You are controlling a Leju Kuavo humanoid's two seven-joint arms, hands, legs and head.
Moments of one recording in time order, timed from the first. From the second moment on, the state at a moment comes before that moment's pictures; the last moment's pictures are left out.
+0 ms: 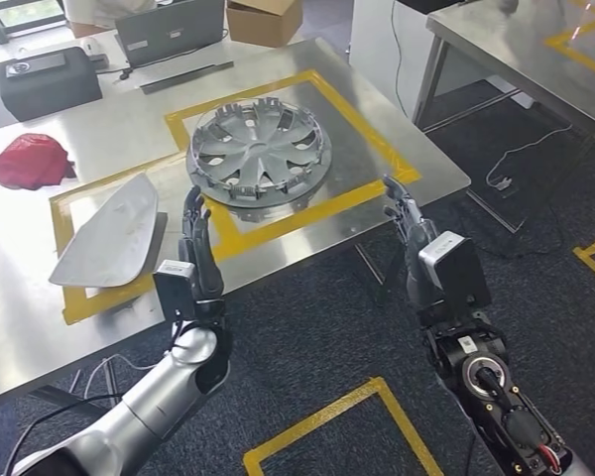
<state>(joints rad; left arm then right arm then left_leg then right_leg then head) -0.32 0.06 -0.53 -1.28 0.29 0.59 -0.66 -0.51 -0.16 0.78 -1.38 -0.06 -0.25 -0.23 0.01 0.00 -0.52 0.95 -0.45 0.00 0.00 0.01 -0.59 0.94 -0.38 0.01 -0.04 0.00</state>
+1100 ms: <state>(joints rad) -0.32 0.06 -0.53 -1.28 0.29 0.59 -0.66 -0.51 -0.16 0.78 -1.38 -0.04 -0.27 -0.22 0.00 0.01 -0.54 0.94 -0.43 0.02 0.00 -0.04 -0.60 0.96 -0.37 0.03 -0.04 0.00</state>
